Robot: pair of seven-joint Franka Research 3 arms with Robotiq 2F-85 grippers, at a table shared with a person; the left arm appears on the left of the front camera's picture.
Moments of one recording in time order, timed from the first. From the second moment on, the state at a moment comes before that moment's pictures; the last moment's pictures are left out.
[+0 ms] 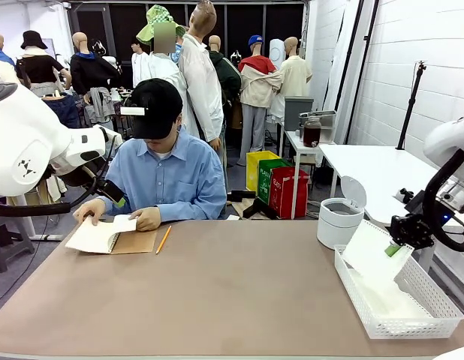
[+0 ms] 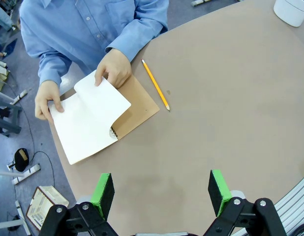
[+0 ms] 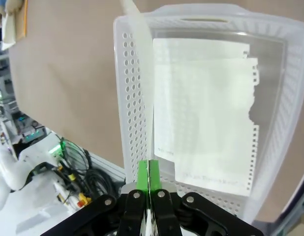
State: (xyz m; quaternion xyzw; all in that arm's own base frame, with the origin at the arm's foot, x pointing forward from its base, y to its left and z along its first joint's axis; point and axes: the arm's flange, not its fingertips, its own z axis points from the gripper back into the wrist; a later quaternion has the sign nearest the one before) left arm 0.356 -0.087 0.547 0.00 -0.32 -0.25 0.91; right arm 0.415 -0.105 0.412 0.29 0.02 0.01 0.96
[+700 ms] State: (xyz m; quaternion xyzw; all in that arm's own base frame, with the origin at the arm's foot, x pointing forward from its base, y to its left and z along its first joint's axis) left arm 0.356 -0.087 0.547 0.00 -0.32 -0.25 0.91; right arm 0.393 -0.072 0.384 0.33 -0.04 -0.15 0.93
